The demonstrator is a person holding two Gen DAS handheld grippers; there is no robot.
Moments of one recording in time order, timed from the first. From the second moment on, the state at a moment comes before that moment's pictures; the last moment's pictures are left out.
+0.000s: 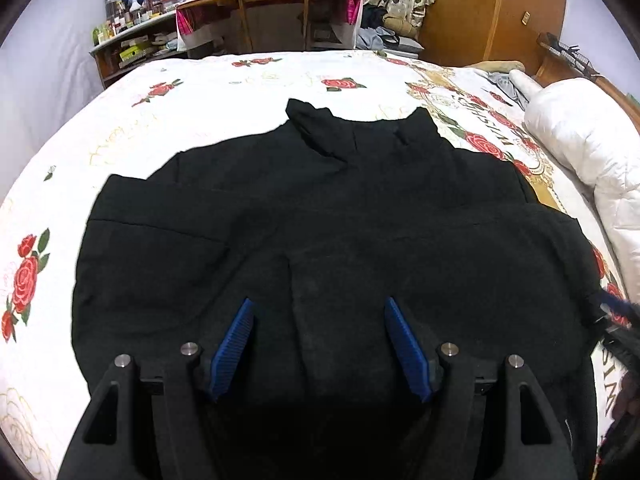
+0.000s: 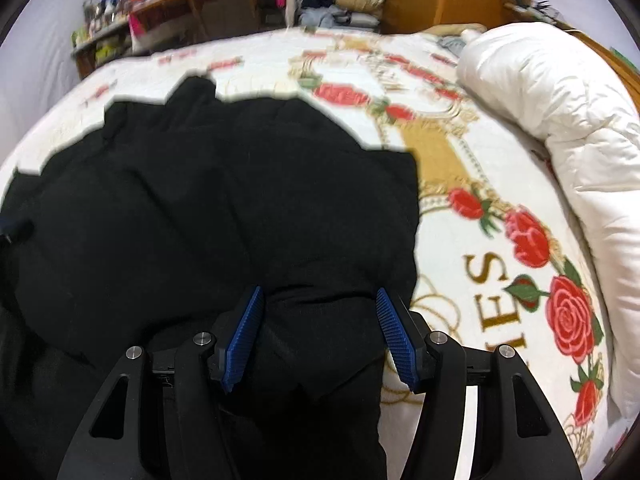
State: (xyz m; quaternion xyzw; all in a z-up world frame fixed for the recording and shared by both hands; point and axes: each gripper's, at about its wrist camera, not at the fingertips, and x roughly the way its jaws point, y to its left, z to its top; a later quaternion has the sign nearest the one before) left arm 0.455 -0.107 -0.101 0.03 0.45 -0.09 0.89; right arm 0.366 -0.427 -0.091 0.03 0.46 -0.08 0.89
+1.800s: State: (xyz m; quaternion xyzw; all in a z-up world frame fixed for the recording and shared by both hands) left arm 0.187 0.031 -0.033 0.01 0.43 -0.12 0.89; right arm 0.110 -0.361 0.002 0.08 0.40 0.00 0.91
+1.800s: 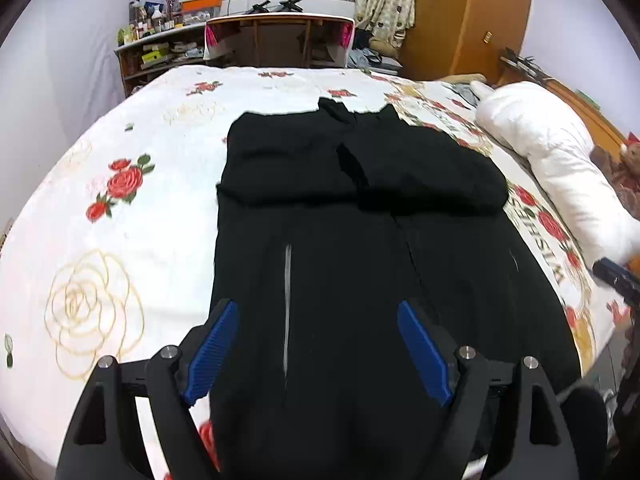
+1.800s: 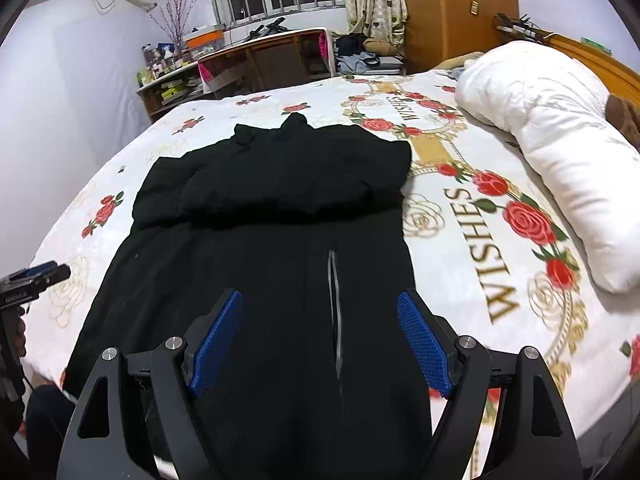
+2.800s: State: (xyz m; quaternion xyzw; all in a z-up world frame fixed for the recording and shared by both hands) left arm 0.140 0.095 -0.120 -0.02 0.54 -0.08 0.84; right arm 0.035 -0.406 -0.071 0.08 0.51 -0.05 0.85
